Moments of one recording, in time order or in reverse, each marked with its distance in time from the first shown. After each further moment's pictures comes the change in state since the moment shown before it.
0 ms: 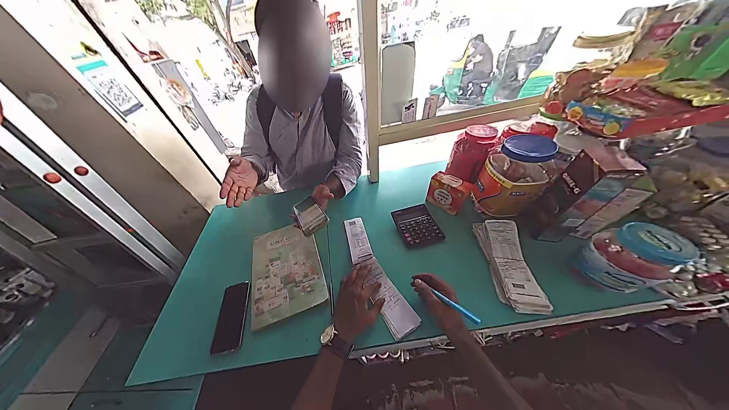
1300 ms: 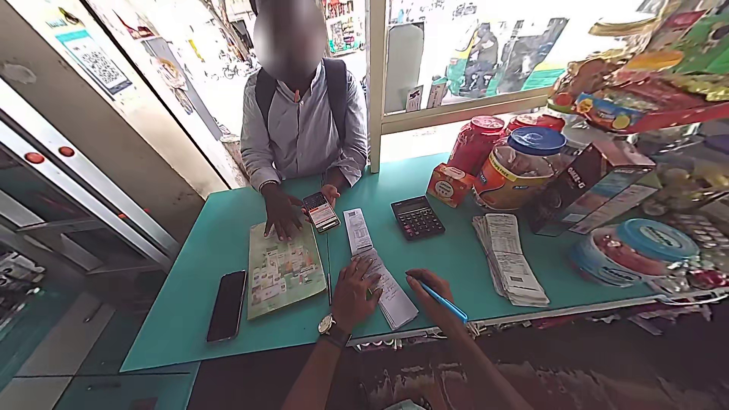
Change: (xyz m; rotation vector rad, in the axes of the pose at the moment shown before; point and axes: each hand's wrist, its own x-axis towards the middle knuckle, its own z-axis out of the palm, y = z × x) left_hand 0.001 0.001 -0.003 0.030 -0.039 0.012; right_hand -0.004 0.000 0.005 -0.214 -0.069 -0.106
